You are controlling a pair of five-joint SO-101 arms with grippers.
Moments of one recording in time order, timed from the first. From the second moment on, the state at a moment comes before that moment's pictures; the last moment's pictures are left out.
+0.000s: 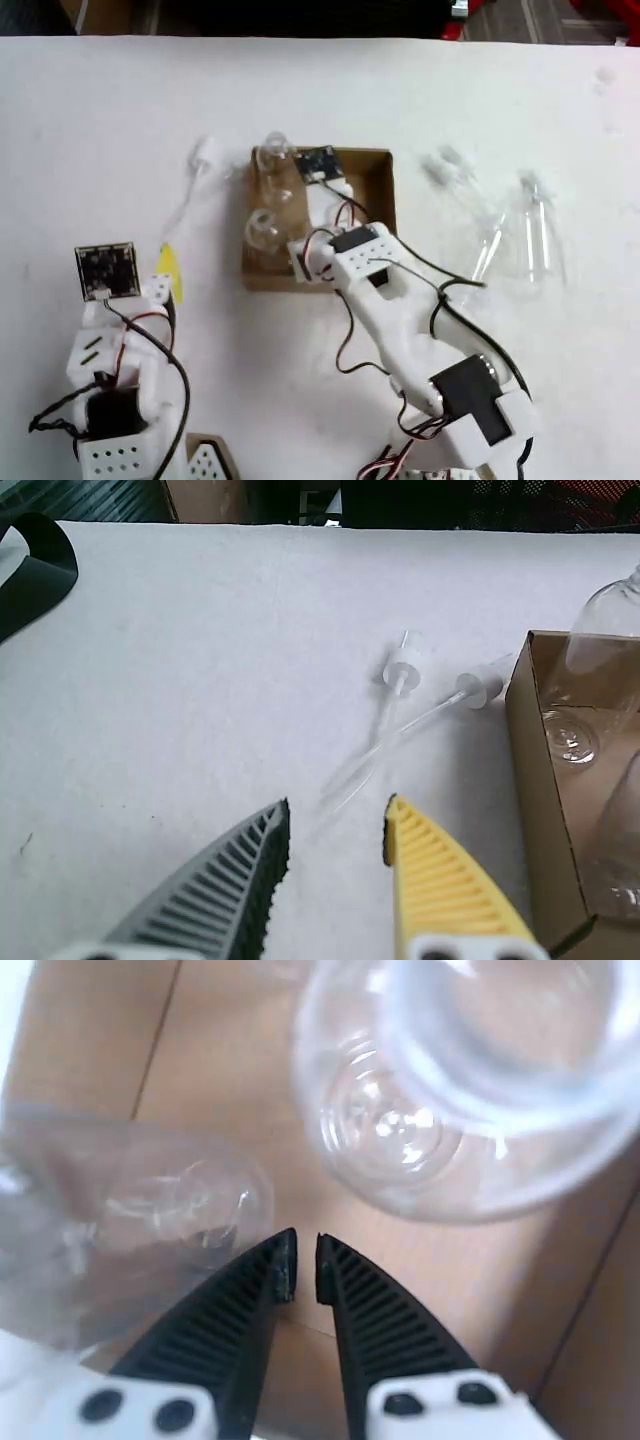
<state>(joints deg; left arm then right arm) -15.8 -103.7 92.0 48.6 -0.7 -29.0 -2.3 36.2 39.6 -6.5</state>
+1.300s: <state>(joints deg) -15.8 -103.7 92.0 48.6 -0.7 -30.8 3.1 34.9 36.9 -6.6</state>
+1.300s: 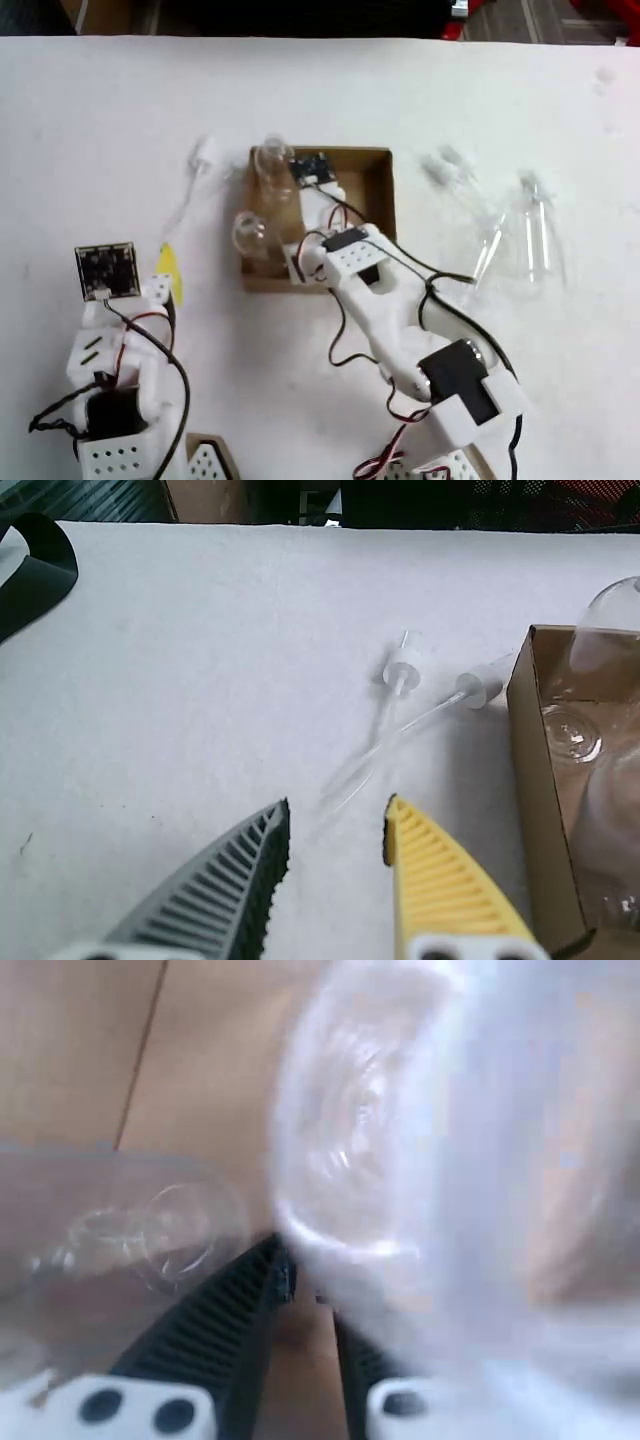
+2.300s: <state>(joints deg) -15.8 -103.7 92.0 48.6 -0.7 -26.3 -16.9 35.0 49.2 -6.5</state>
